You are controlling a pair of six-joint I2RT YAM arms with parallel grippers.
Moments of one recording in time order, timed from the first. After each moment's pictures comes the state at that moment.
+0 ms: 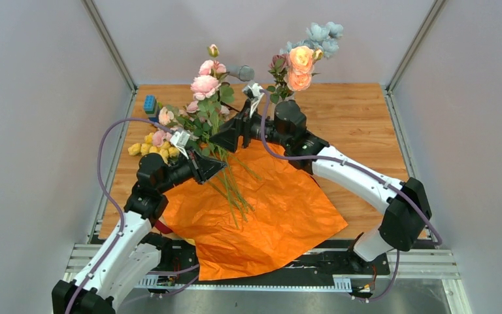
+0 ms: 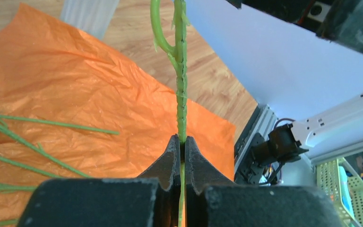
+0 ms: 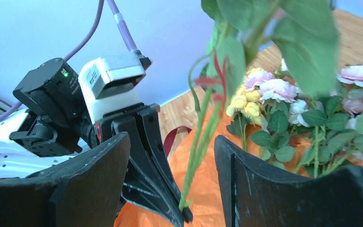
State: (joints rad) left arm -0.30 0.72 0.51 0.17 0.65 -0.59; right arm 0.82 1.52 1.28 0.26 -0.45 0.43
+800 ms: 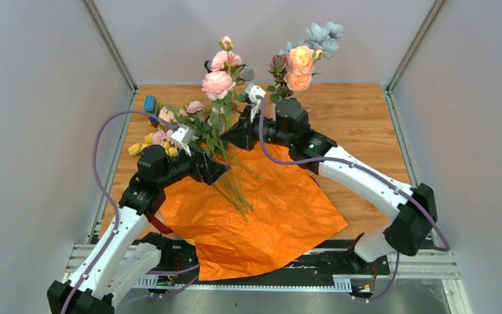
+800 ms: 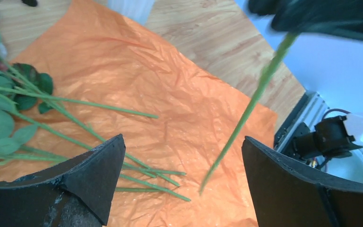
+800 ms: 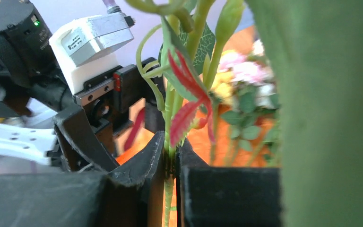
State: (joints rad) left arm -0.33 0.73 0.61 -0.10 0.55 -0.39; right arm 0.82 1.53 1.35 0.08 -0.48 0.28
